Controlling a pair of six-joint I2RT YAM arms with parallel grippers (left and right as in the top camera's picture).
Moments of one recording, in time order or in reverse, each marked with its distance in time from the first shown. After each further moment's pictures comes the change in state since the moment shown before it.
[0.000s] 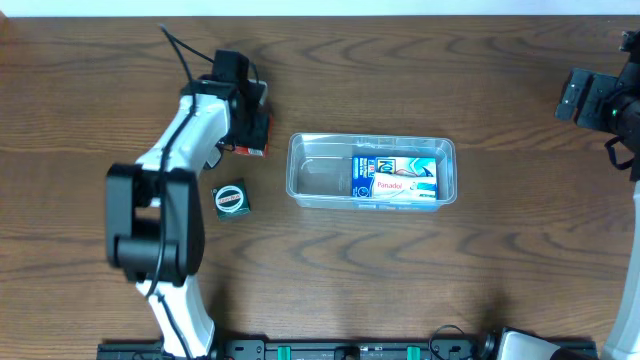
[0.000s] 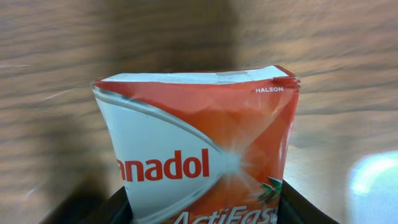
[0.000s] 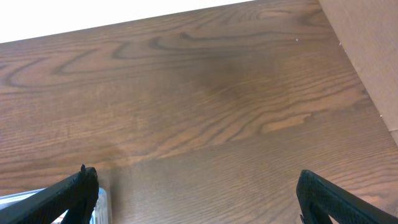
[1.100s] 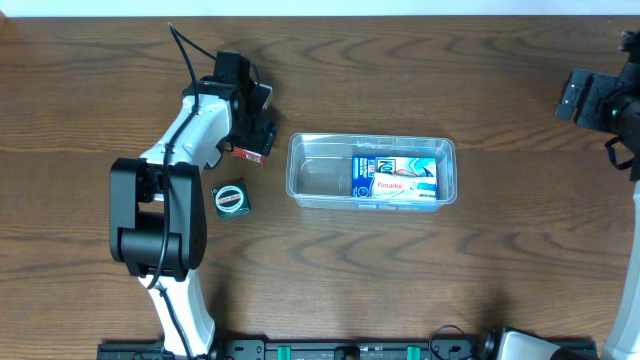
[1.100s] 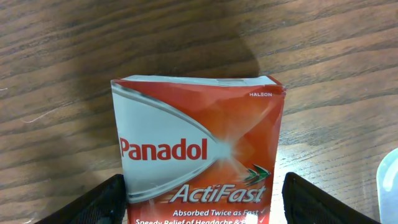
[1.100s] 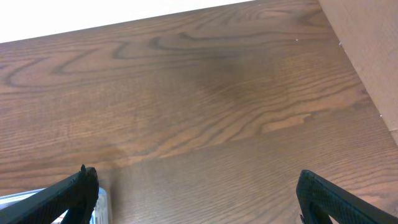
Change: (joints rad) left arm 0.001 0.045 0.000 0.018 0.000 0.132; right arm 0.000 0.000 0.000 0.000 0.000 0.000
